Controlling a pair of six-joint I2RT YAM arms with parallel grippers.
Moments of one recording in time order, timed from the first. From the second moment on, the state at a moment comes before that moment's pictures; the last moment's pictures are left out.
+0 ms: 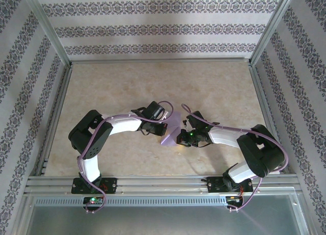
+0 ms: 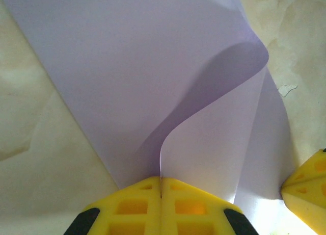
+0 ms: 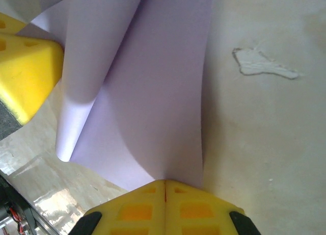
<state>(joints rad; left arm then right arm) -0.70 1.84 1.04 -0.28 0.27 -0.35 0.56 1.49 0.57 -0.20 -0.49 0.78</state>
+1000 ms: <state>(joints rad) -0.70 1.84 1.04 -0.28 0.27 -0.35 0.54 1.63 0.69 0.05 -0.49 0.87</state>
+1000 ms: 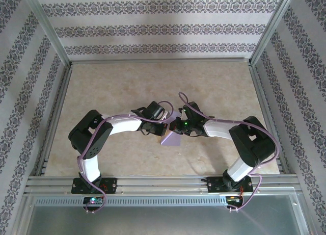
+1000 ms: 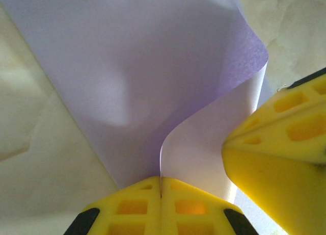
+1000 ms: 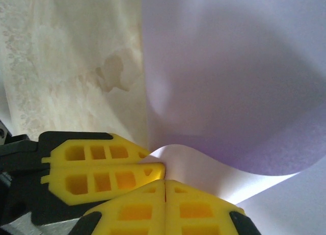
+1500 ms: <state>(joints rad) -0.70 1.84 1.04 -0.28 0.27 -0.35 0.54 1.66 0.68 0.05 -0.49 0.87</state>
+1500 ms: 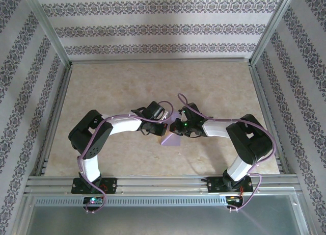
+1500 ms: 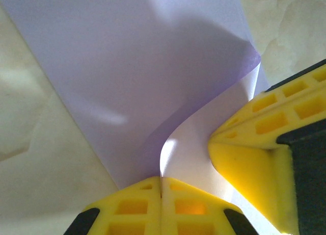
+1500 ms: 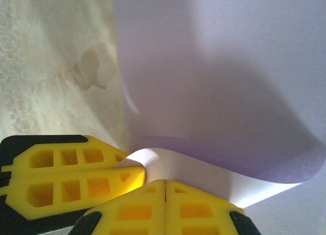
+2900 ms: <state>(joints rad) -0.69 1.63 0.91 -0.28 0.49 -0.61 0.54 1.66 0.65 0.07 -0.47 0.84</state>
